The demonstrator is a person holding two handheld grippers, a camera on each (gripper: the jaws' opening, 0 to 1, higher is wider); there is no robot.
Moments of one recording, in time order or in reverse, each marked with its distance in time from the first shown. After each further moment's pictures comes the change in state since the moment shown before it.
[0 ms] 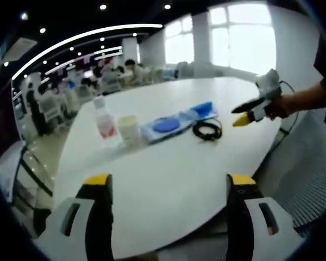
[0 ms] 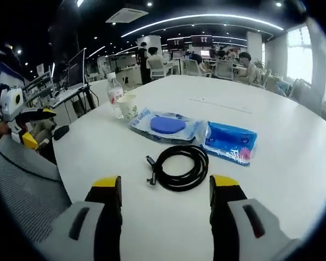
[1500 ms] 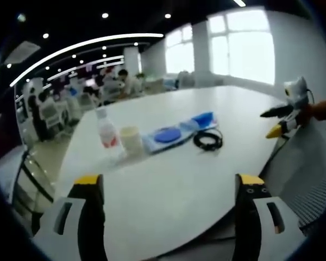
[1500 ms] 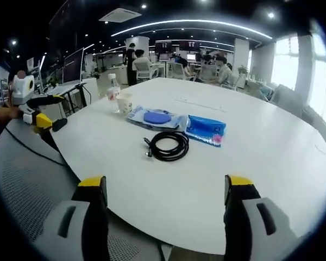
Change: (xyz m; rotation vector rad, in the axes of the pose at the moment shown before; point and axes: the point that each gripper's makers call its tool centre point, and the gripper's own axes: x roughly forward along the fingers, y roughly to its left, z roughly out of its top) left arm -0.005 0.001 0.011 0.000 -0.079 0.006; right arm -0.082 0.011 -0.030 -0.012 0.004 -0.155
